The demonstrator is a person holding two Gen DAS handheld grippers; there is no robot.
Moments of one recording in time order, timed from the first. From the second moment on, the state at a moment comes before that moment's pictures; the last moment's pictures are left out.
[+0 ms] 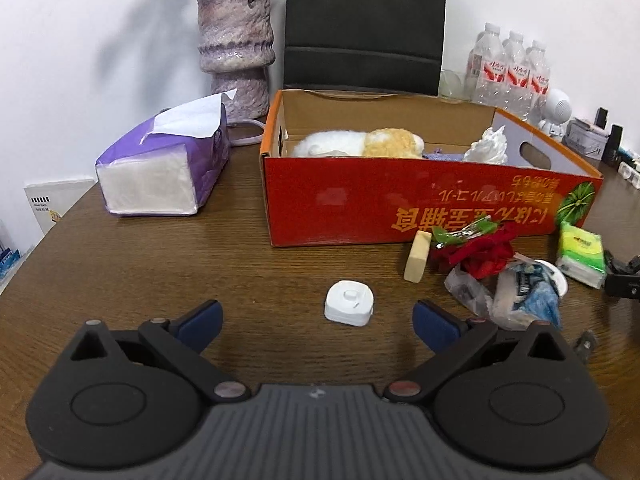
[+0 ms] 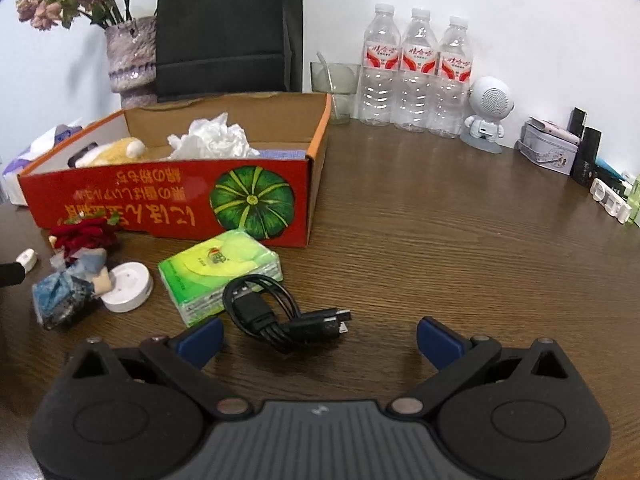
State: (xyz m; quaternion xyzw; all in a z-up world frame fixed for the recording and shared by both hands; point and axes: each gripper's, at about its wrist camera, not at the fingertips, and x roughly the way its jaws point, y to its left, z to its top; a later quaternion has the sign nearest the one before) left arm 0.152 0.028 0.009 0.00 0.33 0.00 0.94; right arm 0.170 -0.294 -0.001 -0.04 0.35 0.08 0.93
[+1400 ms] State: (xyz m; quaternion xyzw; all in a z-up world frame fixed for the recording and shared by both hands) left arm 0.131 0.018 0.026 -0.02 0.29 -0.02 0.96; right arm 0.132 -0.281 0.014 -0.04 0.27 0.12 0.95
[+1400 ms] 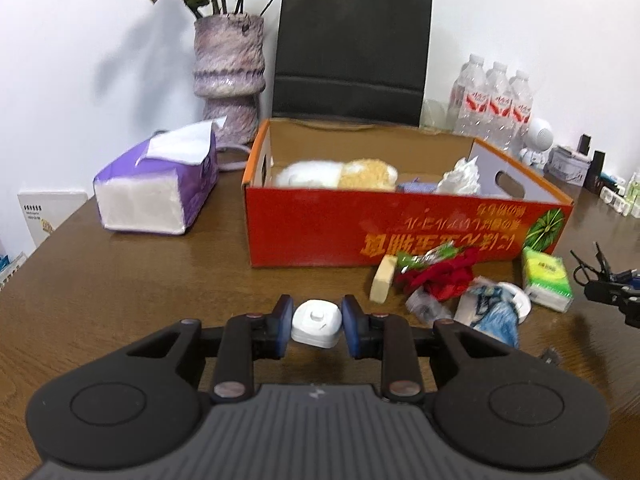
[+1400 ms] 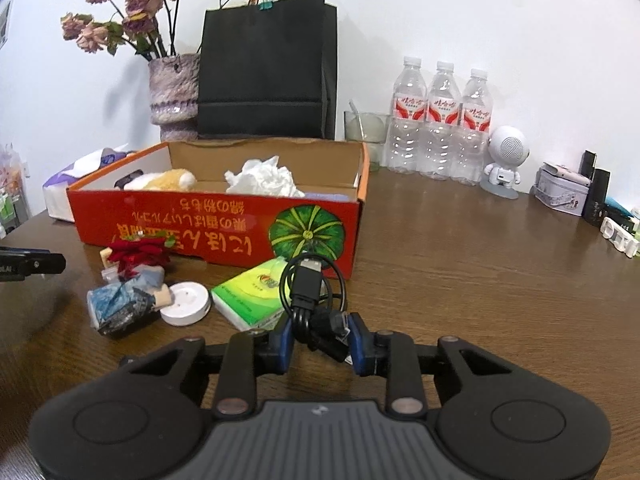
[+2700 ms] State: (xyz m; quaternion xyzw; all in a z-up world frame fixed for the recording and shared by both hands) left arm 0.293 -0.009 0.084 -0.08 0.27 -0.03 0.96; right arm 0.283 -0.202 0.081 -0.01 0.21 0.19 0.96
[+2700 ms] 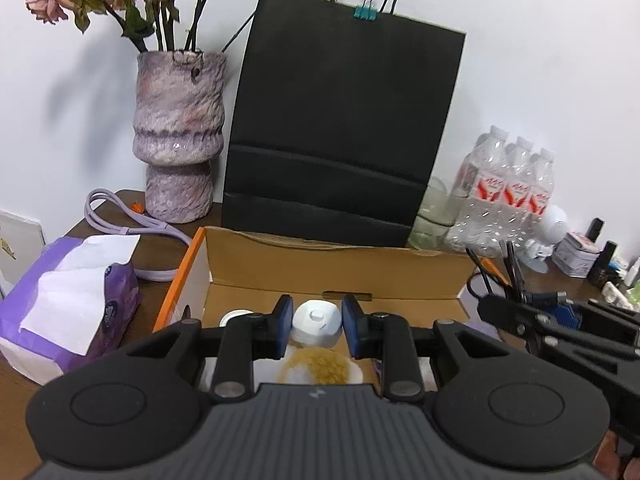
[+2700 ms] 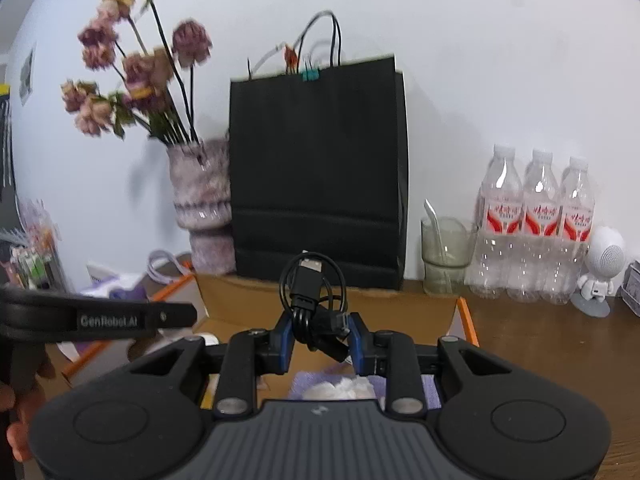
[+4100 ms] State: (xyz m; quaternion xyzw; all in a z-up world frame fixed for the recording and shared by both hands) left arm 0.278 -0.014 0.071 -0.04 0.27 0.03 0.96; right arm 0.294 -0.203 0.076 -0.02 0.28 0.18 0.94
